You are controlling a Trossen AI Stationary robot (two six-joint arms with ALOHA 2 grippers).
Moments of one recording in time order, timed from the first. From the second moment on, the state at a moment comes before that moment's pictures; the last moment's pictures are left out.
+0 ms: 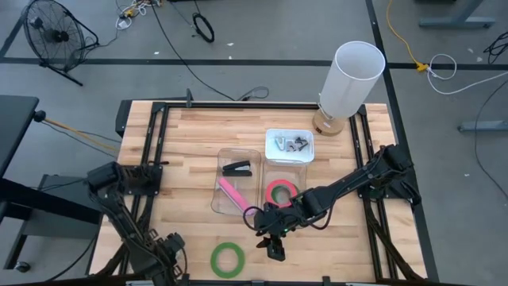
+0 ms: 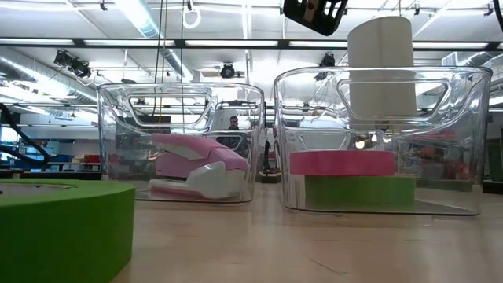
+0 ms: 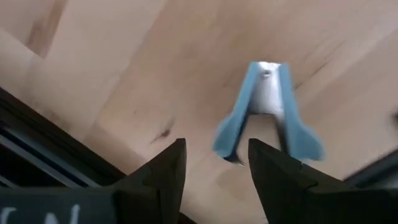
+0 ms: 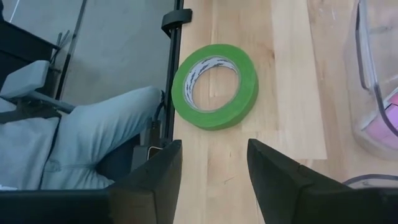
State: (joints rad) left arm -1.09 1.87 1.23 -0.99 0.09 -1.75; right arm 0.46 1.85 1.46 -0.38 -0.08 0.57
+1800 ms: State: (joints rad) left arm -0.86 1.92 1.59 -1.41 -1.24 -1.34; right arm 0.46 1.85 1.46 -0.04 0.28 0.52
